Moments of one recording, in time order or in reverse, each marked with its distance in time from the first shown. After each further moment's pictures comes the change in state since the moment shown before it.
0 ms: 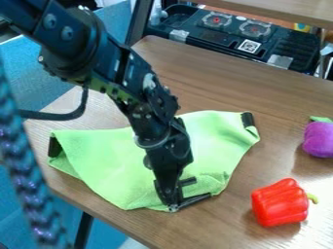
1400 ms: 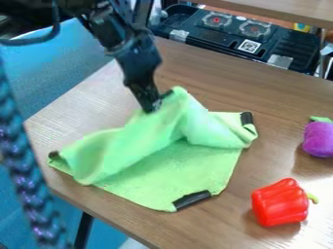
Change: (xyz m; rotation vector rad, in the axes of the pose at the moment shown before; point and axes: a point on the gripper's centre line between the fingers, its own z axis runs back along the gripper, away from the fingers) arm 0.002 0.111 0.059 0.081 -0.143 0.292
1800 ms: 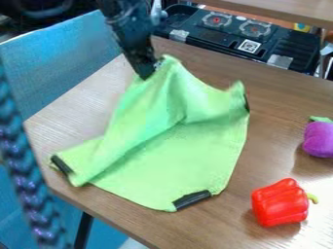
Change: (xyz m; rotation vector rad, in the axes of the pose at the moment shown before) arm 0.025 0.071 -0.006 0.066 -0.004 0.173
